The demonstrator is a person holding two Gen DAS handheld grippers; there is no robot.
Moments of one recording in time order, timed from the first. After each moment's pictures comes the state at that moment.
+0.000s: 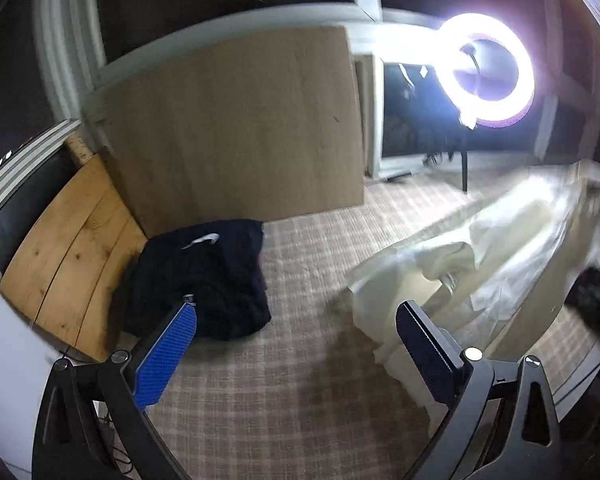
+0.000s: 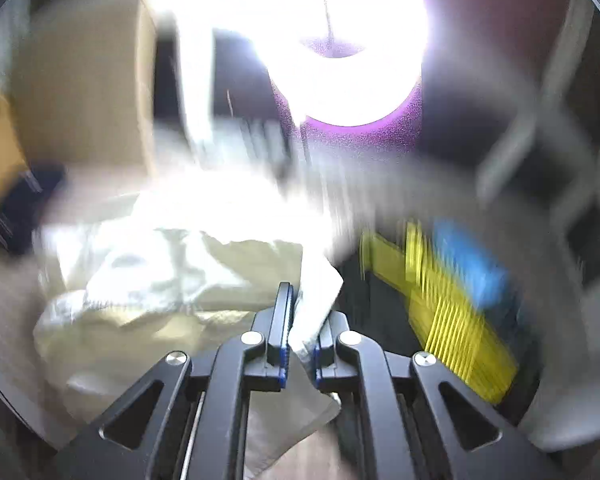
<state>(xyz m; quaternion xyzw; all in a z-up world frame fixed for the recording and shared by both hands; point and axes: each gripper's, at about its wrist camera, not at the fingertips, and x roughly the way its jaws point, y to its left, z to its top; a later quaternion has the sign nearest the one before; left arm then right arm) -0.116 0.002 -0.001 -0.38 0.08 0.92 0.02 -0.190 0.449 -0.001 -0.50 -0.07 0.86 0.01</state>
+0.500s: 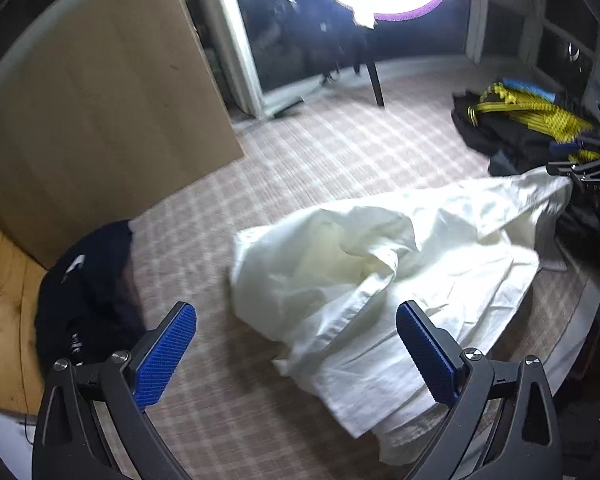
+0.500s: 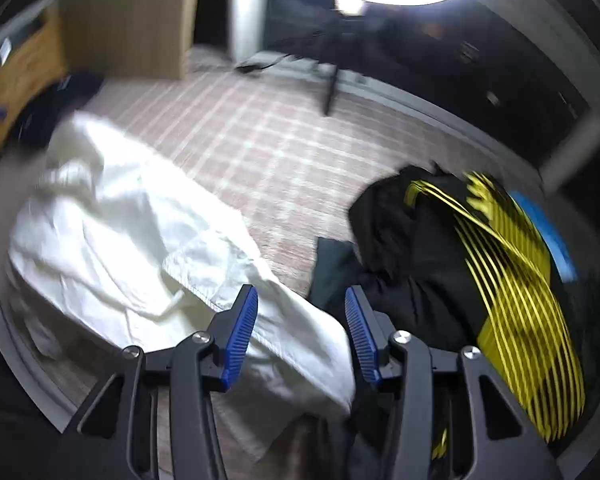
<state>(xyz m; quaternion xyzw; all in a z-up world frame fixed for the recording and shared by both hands) -0.184 0.136 -0.080 -0.48 0.16 0.85 0.14 -0.200 0.462 -0.085 -0.49 -0.18 0.84 -0.14</state>
